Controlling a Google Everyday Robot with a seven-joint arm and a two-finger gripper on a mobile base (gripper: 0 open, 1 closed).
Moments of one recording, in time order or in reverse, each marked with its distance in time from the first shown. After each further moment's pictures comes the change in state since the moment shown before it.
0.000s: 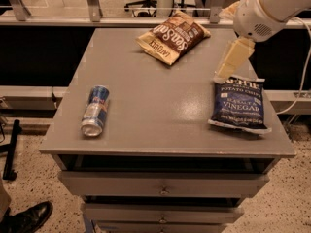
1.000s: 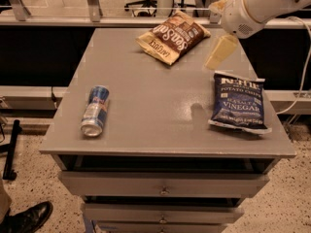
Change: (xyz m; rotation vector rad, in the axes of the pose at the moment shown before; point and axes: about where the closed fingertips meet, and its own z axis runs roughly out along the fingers) arm -0.012 -0.049 0.039 0.086 -0.096 -0.055
